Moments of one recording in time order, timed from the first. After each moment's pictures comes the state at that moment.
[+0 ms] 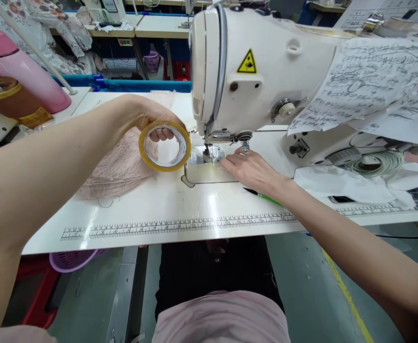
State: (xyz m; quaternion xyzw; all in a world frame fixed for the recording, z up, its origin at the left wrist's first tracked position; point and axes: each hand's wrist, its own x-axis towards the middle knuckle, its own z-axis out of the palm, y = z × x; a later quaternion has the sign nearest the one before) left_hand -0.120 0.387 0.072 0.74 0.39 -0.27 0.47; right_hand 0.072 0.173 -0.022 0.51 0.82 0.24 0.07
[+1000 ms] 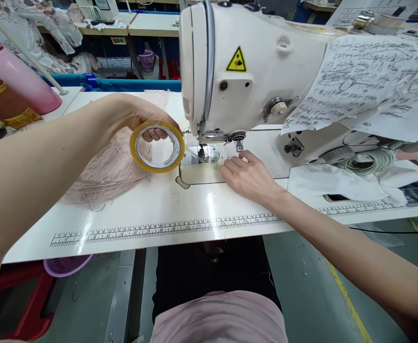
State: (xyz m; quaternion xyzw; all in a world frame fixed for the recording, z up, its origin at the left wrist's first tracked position) left_hand -0.118 0.380 0.080 0.72 0.40 -0.27 0.50; right_hand 0.064 0.155 -0.027 0.54 0.80 0.26 0.02
